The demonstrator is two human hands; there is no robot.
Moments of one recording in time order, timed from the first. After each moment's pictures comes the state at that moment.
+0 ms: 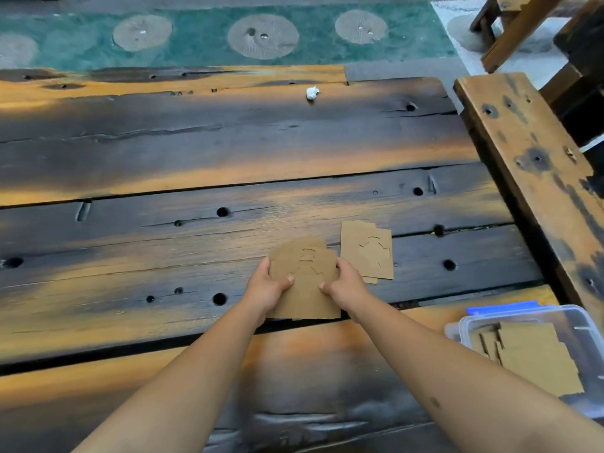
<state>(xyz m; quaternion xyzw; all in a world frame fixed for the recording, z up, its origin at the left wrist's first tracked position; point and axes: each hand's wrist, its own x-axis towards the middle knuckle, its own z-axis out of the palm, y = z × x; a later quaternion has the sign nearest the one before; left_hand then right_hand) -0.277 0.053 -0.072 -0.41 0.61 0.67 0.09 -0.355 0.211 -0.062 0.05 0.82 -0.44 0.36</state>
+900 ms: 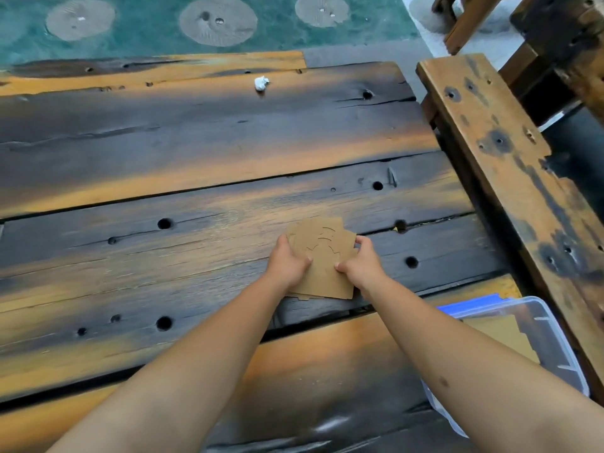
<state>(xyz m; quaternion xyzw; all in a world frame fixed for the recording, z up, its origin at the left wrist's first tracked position) -0.400 0.139 -0.083 -0.35 0.75 0.54 0.15 -0.447 0.295 -0.081 0.17 0.83 -0.46 0.28</state>
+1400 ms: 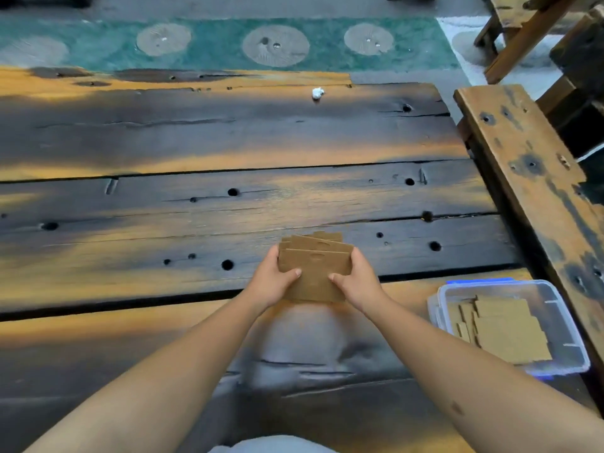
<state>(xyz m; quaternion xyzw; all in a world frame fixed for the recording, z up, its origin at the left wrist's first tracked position) -0.220 0.094 -0.018 -0.31 0.71 0.64 0.05 -0.304 0.267 -0.022 -0.04 0.84 -0.46 0.29</state>
